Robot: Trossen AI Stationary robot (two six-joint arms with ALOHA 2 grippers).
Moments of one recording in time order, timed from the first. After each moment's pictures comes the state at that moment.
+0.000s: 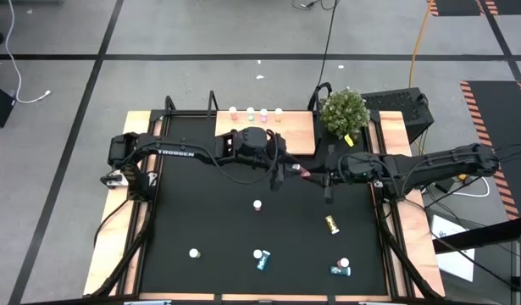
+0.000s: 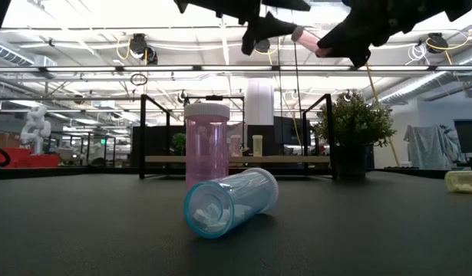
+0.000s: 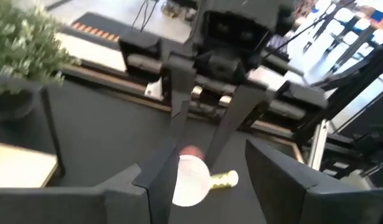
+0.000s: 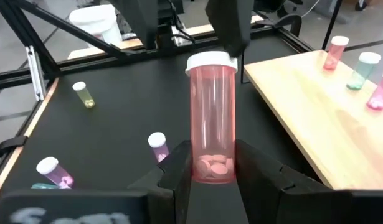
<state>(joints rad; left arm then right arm) 0.08 1.78 1.45 0.00 0.19 -0.28 0.07 0.89 0.58 -0.07 0.18 0.23</state>
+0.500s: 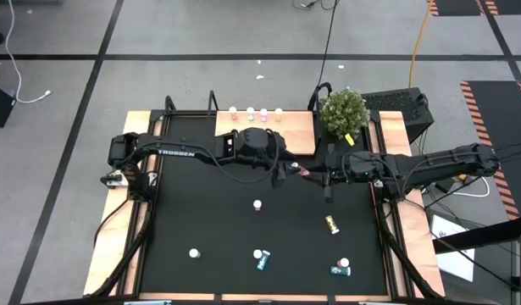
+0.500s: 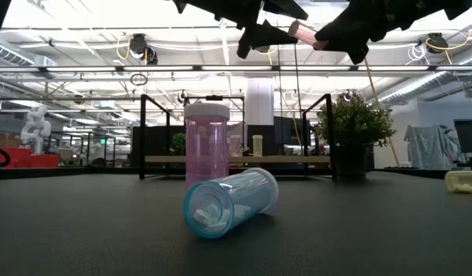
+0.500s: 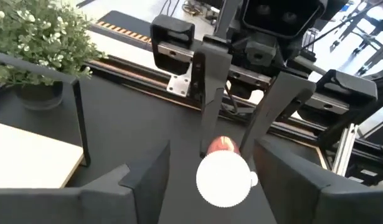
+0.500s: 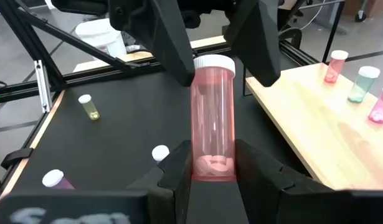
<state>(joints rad) 0.09 1.78 1.45 -0.02 0.10 -0.29 0.07 0.89 0.58 -0.04 0.18 0.22</state>
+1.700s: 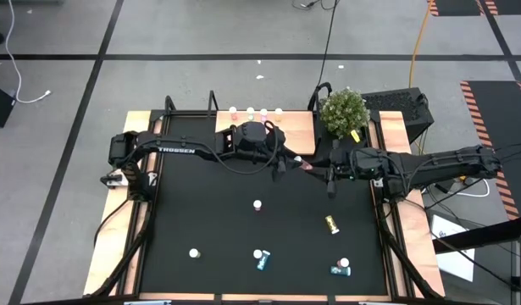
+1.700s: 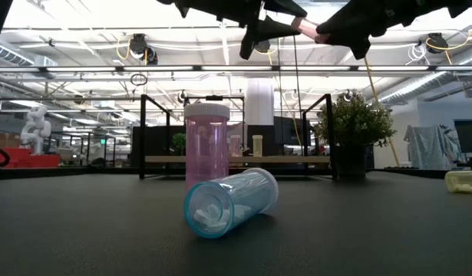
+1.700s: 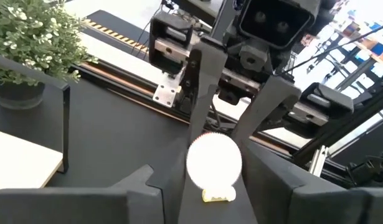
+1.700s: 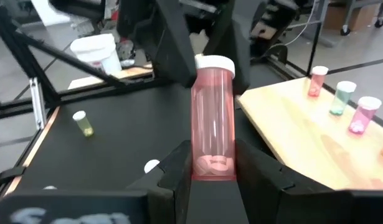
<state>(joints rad) 0.12 1.78 1.45 0.04 0.19 -0.40 0.04 0.83 0.58 -0.03 0.19 0.22</state>
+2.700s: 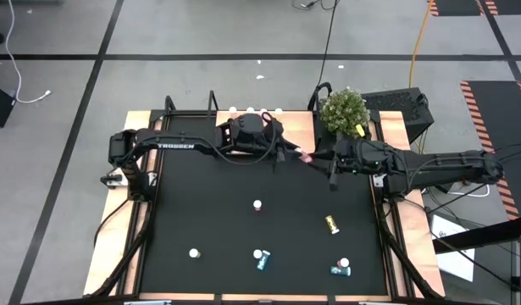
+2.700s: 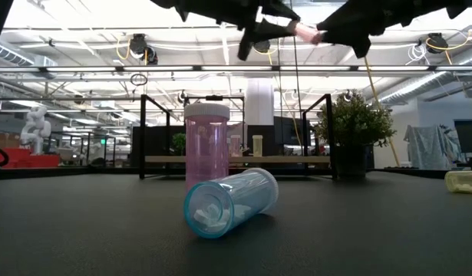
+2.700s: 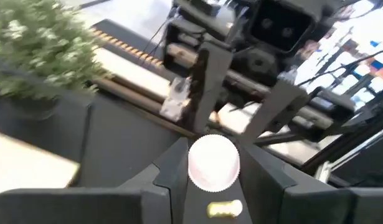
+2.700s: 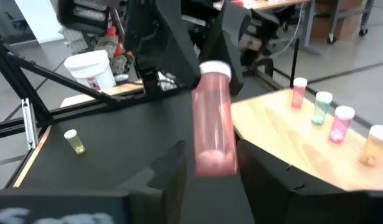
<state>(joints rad) 0.17 1.77 1.45 0.06 0.21 -0.41 -0.04 0.78 0.58 -0.04 0.15 0.22</state>
